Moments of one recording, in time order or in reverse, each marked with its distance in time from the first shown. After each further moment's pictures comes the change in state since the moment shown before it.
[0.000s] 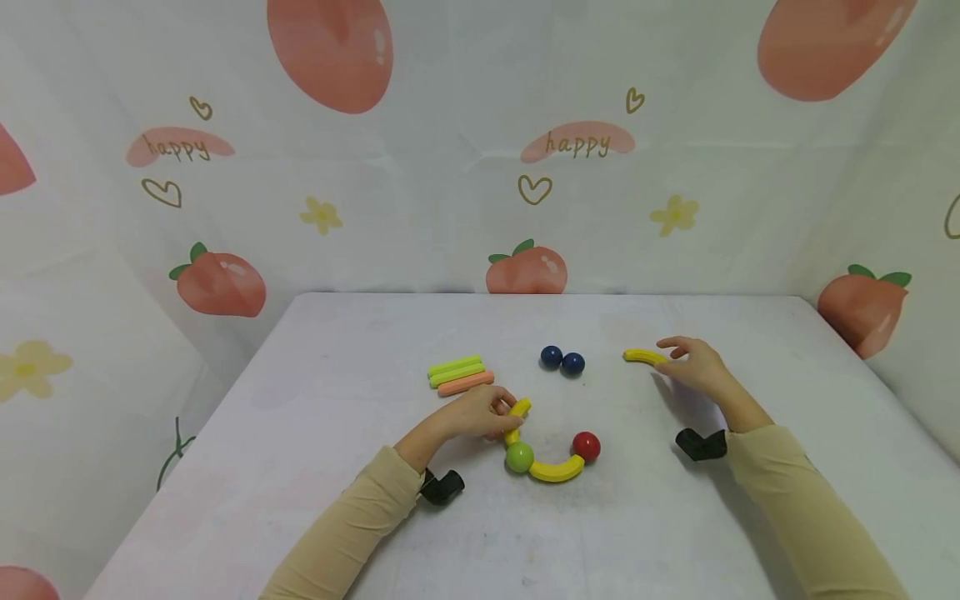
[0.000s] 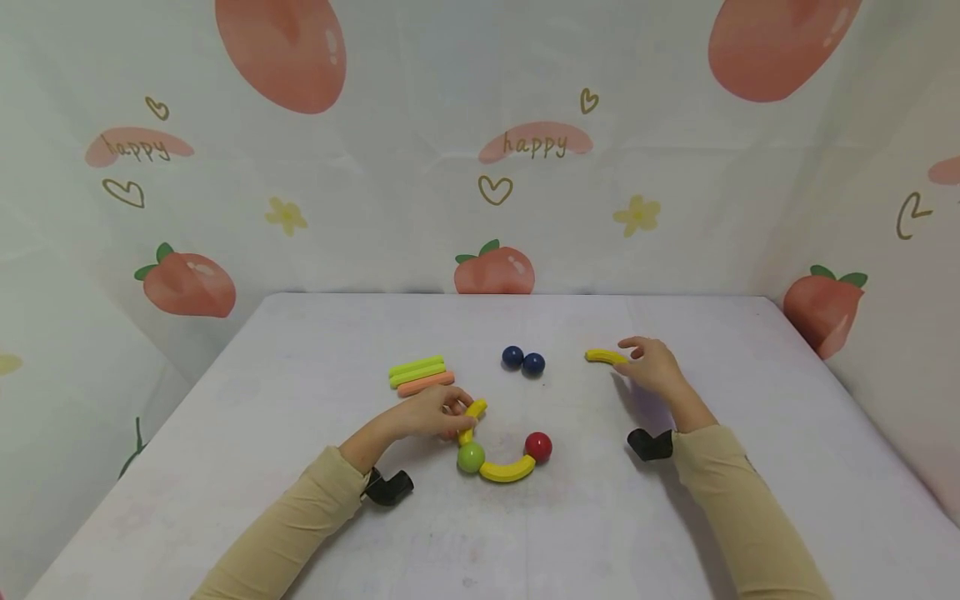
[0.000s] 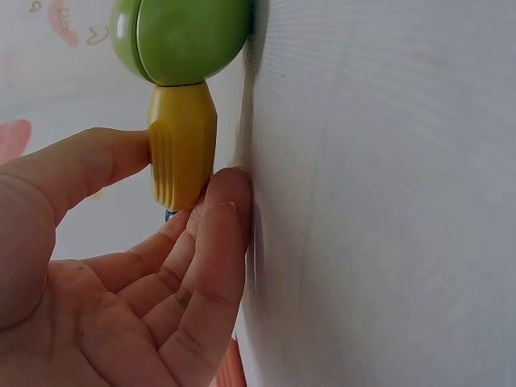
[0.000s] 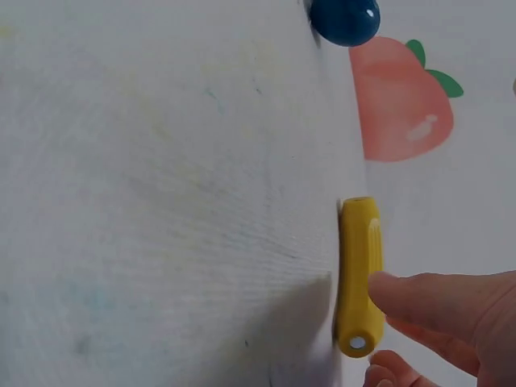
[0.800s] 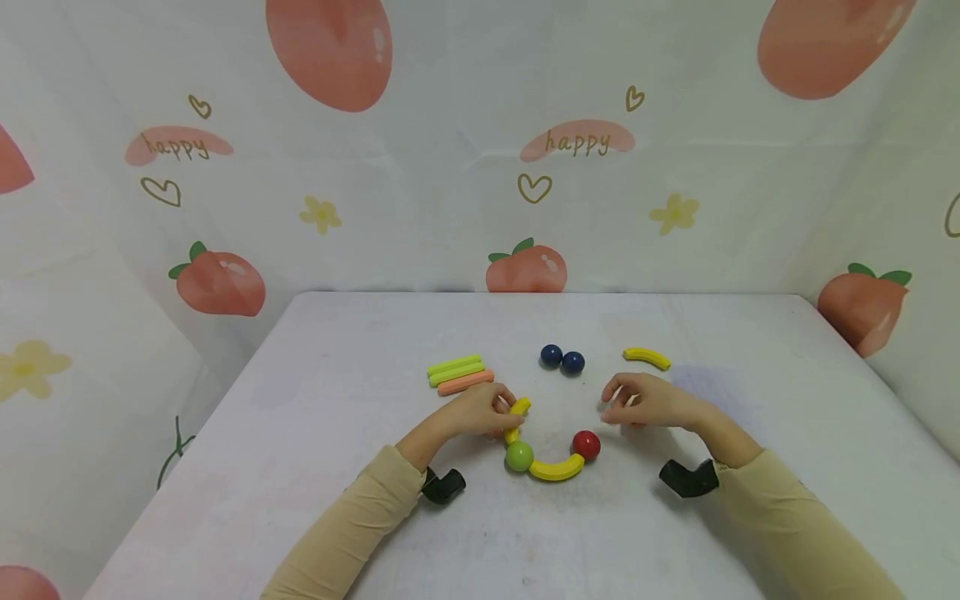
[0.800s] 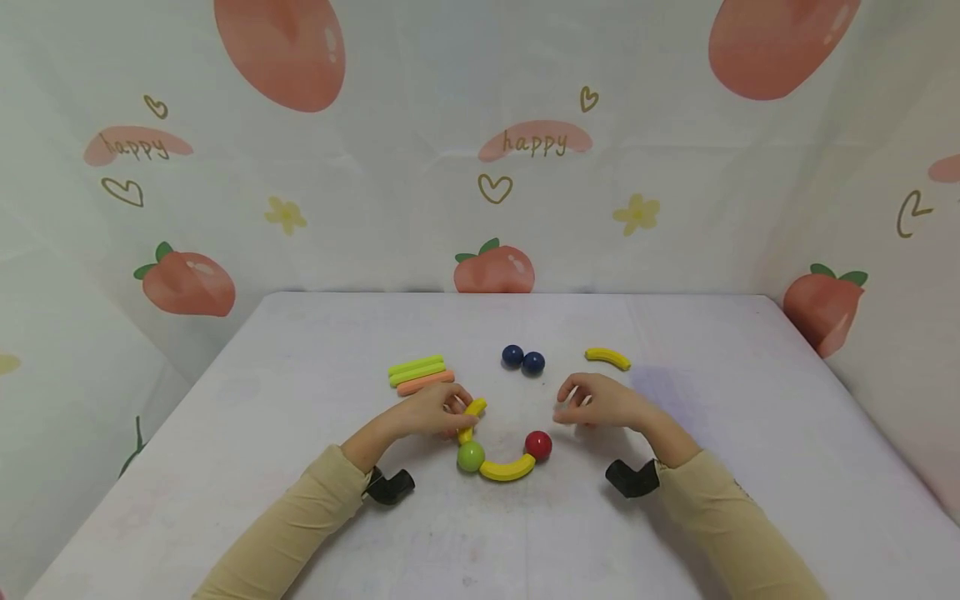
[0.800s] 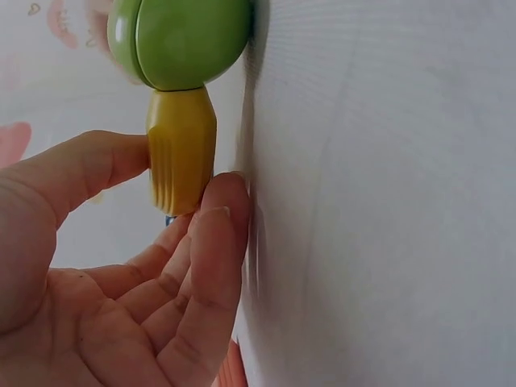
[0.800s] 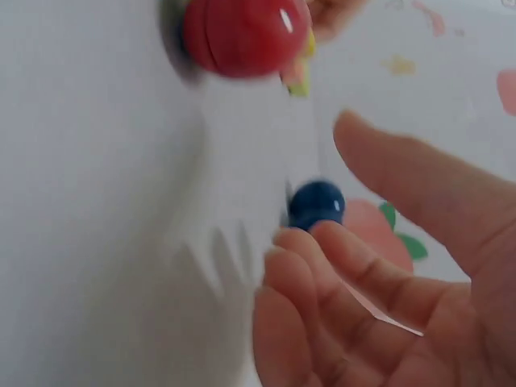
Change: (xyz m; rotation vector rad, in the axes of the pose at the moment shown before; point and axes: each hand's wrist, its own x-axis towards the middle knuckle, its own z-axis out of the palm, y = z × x) left_hand 0.002 0.002 0.001 0.023 0.026 -0.034; right_hand -0.031 -0.049 0.035 0.148 -0.414 -0.196
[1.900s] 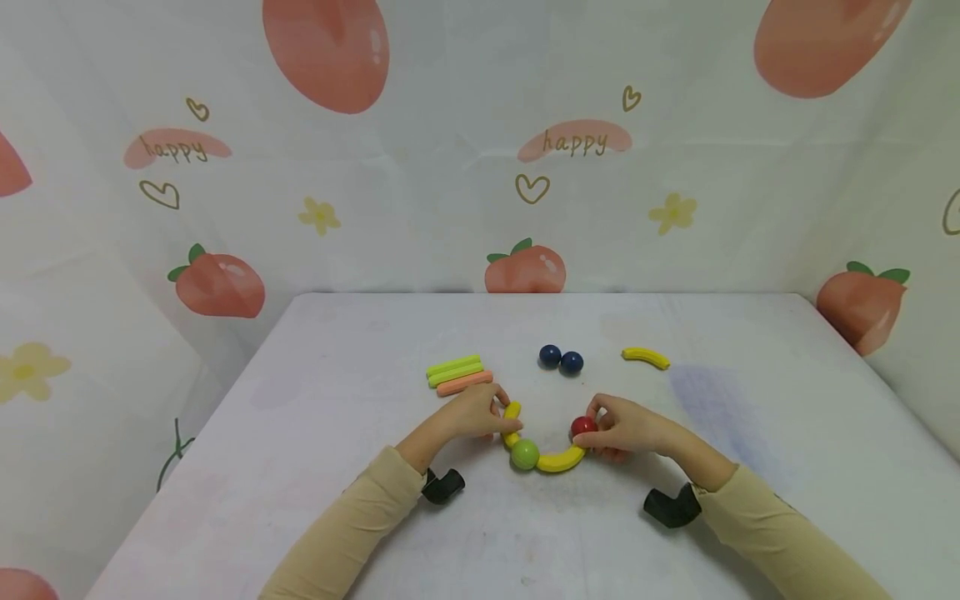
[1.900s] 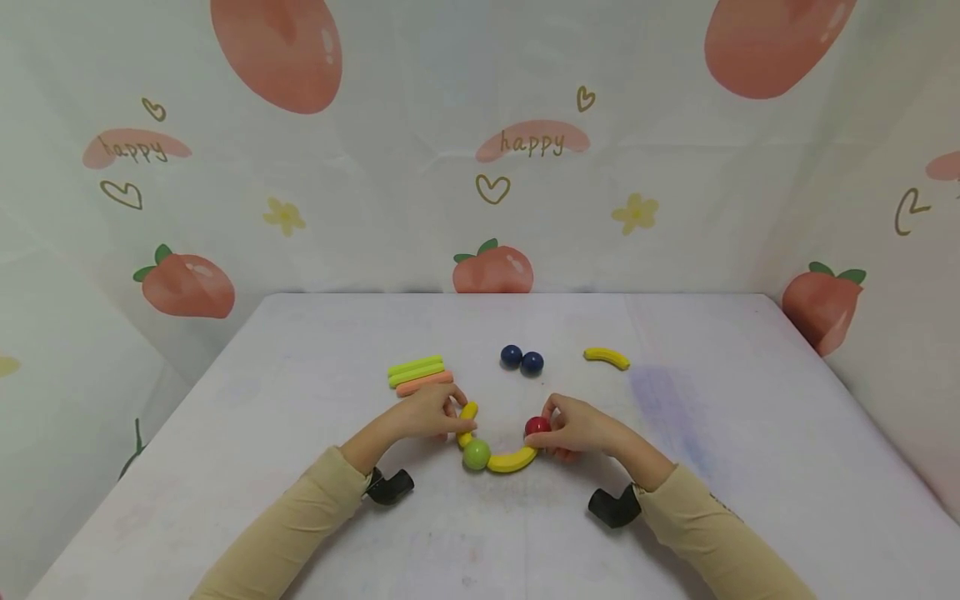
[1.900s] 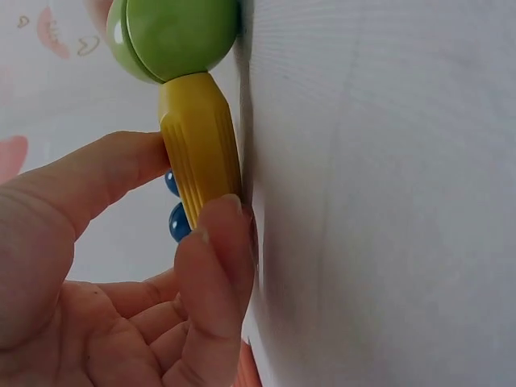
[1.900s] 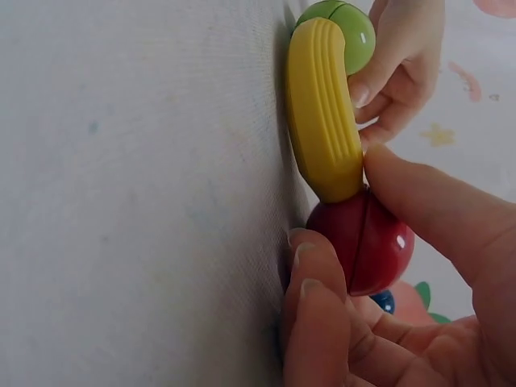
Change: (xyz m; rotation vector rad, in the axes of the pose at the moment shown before) left_hand -0.003 0.002 0.000 0.103 0.034 -0.031; right_hand 0.002 -0.015 0.041 0.073 -0.022 0.106
